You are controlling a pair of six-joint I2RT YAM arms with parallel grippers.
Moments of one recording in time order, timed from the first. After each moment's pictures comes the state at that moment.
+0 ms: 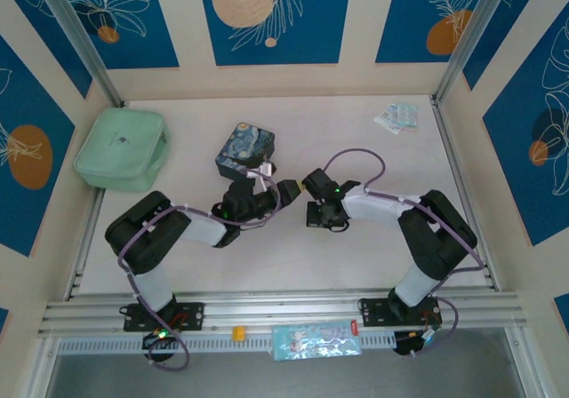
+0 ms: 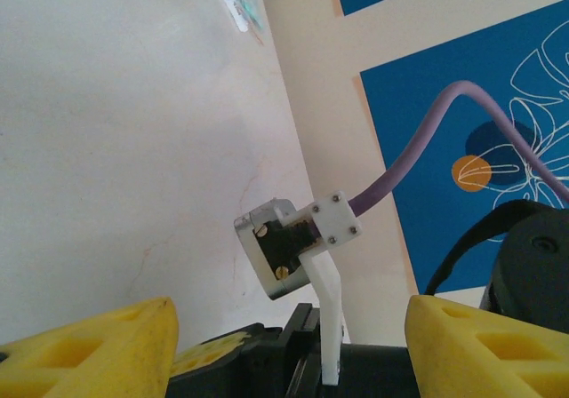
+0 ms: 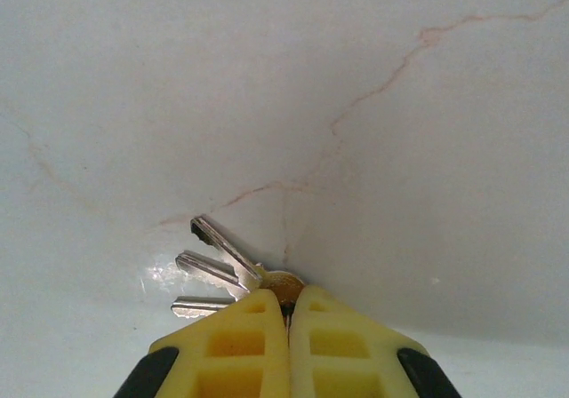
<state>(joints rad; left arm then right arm) -0.74 1.76 0.62 0.99 0.28 -1.15 0.66 1.62 0.87 -0.53 0.02 0.71</state>
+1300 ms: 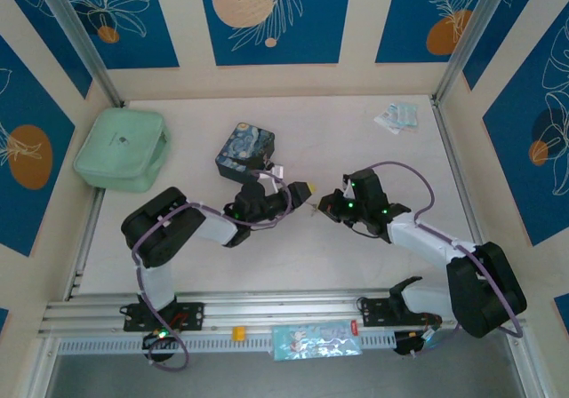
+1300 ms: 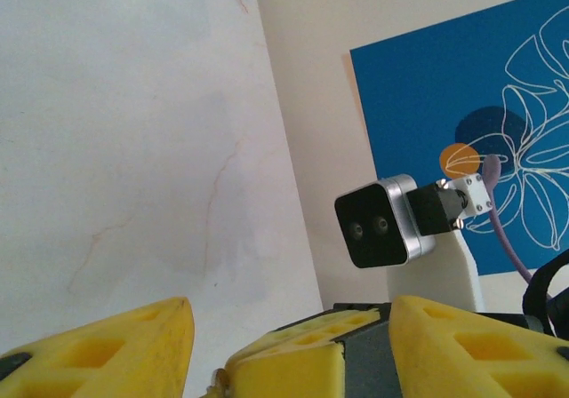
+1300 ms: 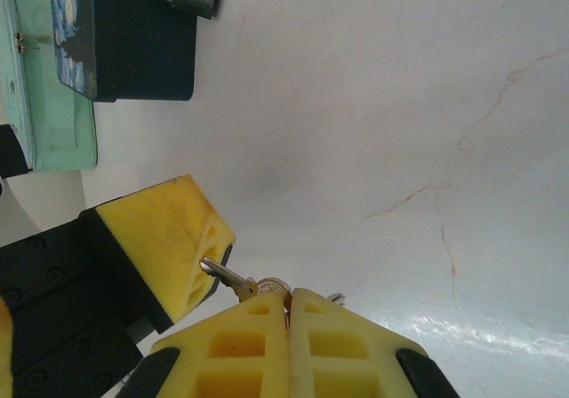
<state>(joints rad) -0.81 1.86 0.70 1.03 0.28 -1.22 0.45 1.22 0.55 -0.08 -0.38 0.97</state>
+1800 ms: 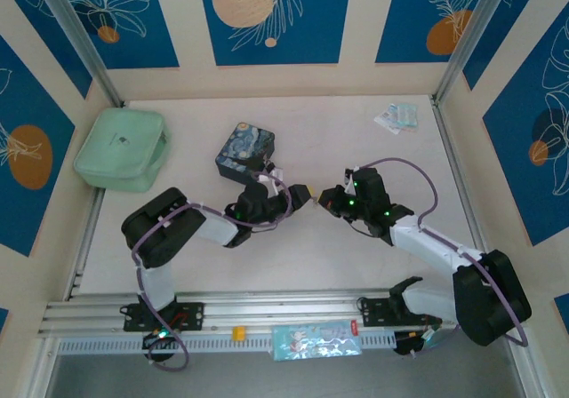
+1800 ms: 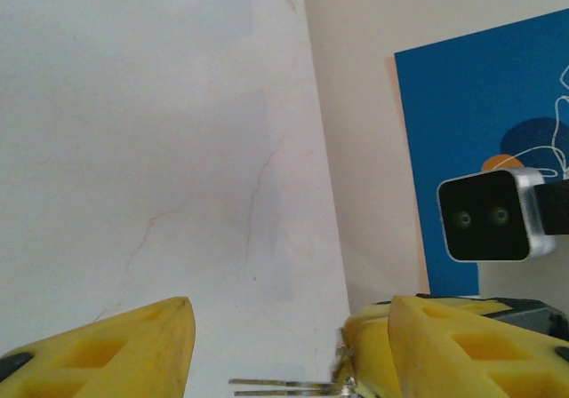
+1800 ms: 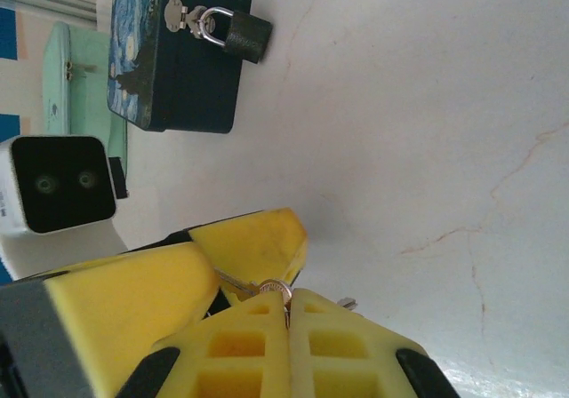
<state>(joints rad) -0.82 1.86 0.70 0.94 0.23 -1.22 0.46 1.17 0.55 -0.03 -0.33 0.97</state>
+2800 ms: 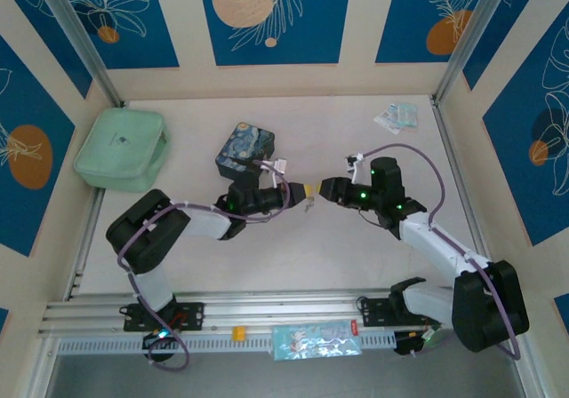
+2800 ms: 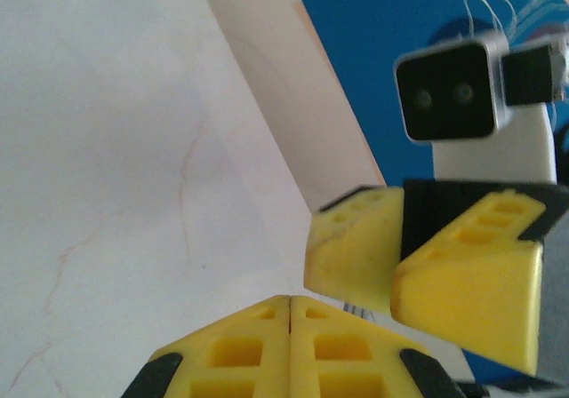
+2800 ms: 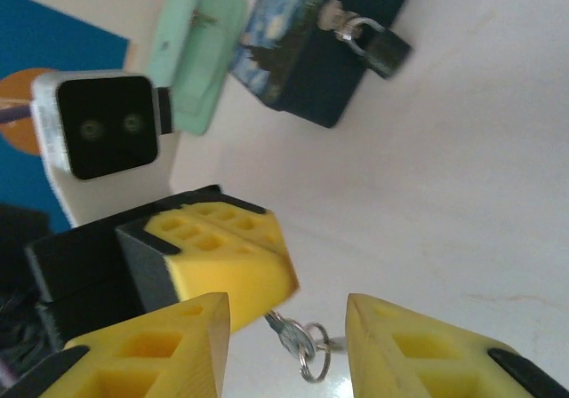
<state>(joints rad) -0.74 1.76 0.73 0.91 0.49 -0.96 0.30 1.13 0.59 0.01 -0.69 0.68</state>
